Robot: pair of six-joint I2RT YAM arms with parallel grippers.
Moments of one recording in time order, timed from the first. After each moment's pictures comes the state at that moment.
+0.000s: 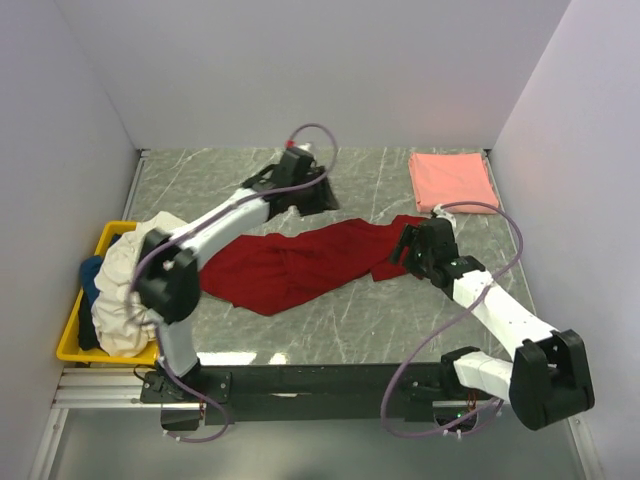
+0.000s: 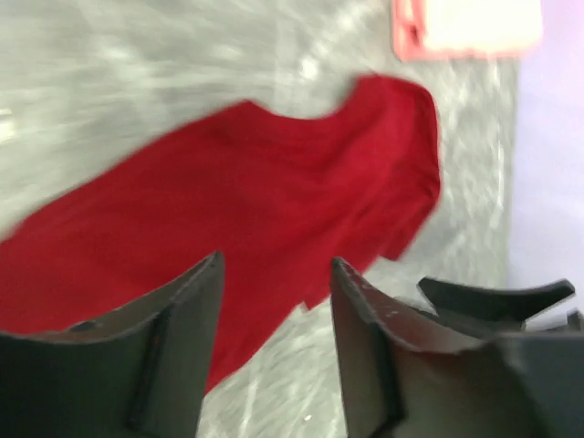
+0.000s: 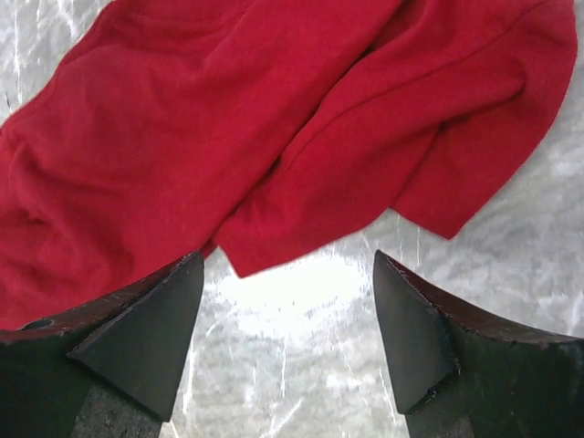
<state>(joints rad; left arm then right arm) -0.63 1.95 1.66 -0.41 0.16 -0.73 0.31 1.11 0.64 -0.32 0.13 0.61</state>
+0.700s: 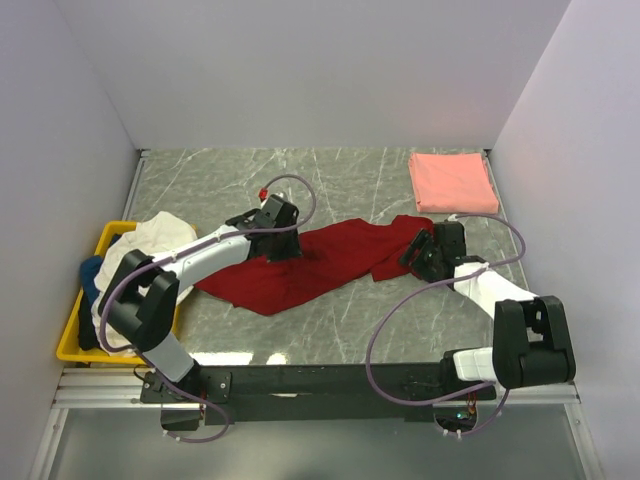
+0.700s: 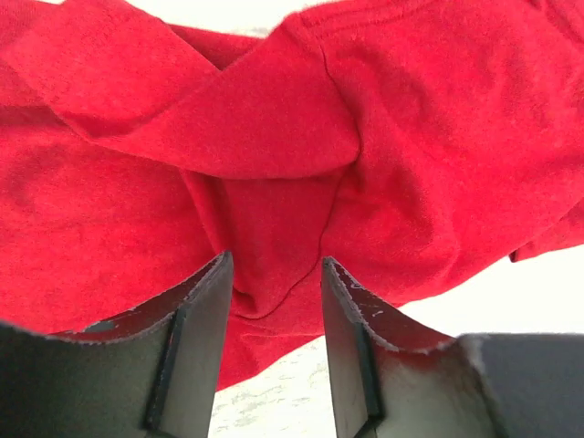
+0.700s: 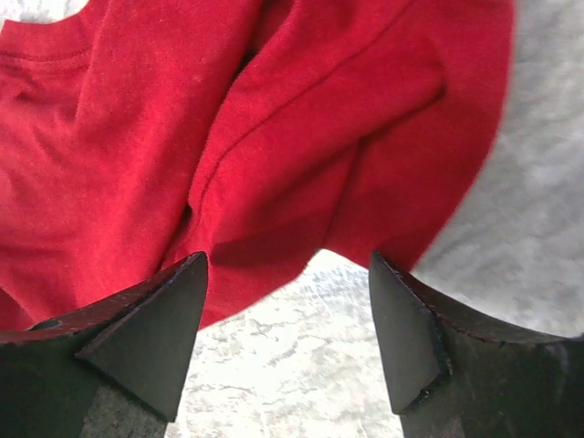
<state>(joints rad) -0.63 1.62 1.10 -0.43 -0.11 -0.76 0.09 1.31 0.58 -0.16 -0.05 0.68</state>
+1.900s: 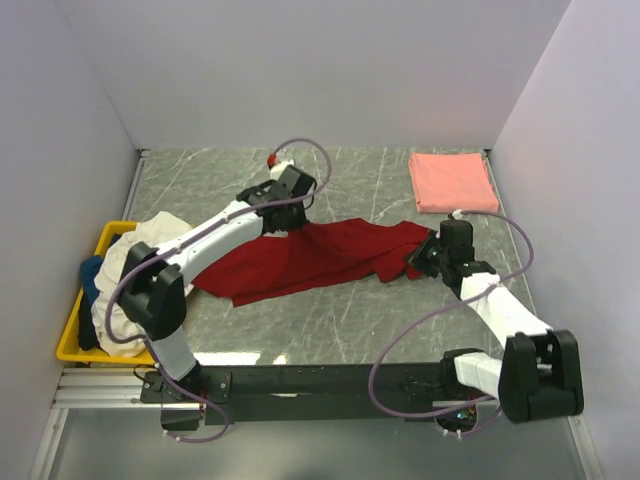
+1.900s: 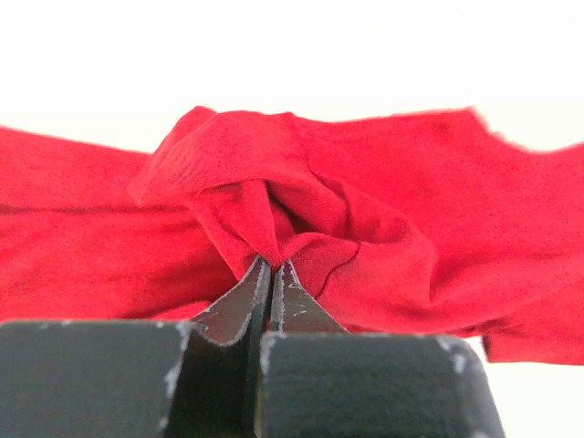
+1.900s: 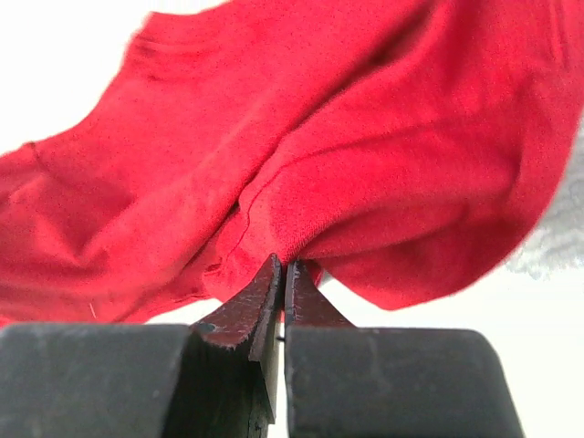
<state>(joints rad) -0.68 1.74 1.43 -0.62 -0.34 -0.74 0.09 1.18 0.57 -0.16 -0.15 0.71</state>
